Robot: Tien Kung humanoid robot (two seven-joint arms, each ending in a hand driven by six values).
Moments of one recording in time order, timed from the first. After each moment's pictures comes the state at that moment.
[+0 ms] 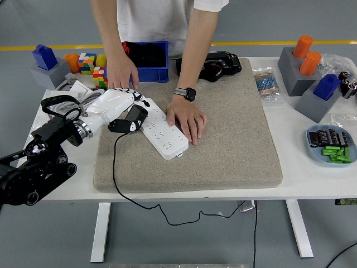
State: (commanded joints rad) left arm -0.66 0.40 -0.60 -1.04 1.87 0.28 -0.10; right arm 0.05 -0.24 1.09 0.27 -0.70 -0.20 0.00
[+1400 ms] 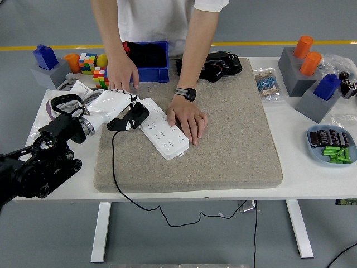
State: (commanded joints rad) left arm -0.73 0.31 -0.55 -0.85 1.89 0.27 -0.07; right arm 0.05 -0.24 1.10 0.27 -0.70 -0.21 0.01
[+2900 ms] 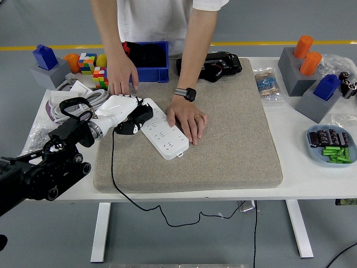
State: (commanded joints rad) left arm -0.71 0.27 -0.59 -0.87 1.85 0.27 -0.05; right arm 0.04 -0.24 1.09 0.27 -0.70 -0.22 0.03
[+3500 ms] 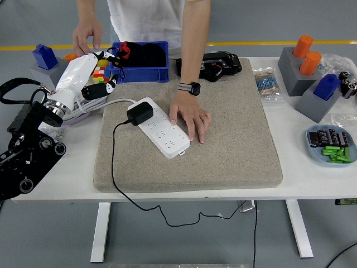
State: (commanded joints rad) left arm -0.53 0.32 -1.04 -1.10 1.78 0.32 -0.09; right arm 0.04 -0.24 1.11 0.27 -0.70 -0.22 0.03
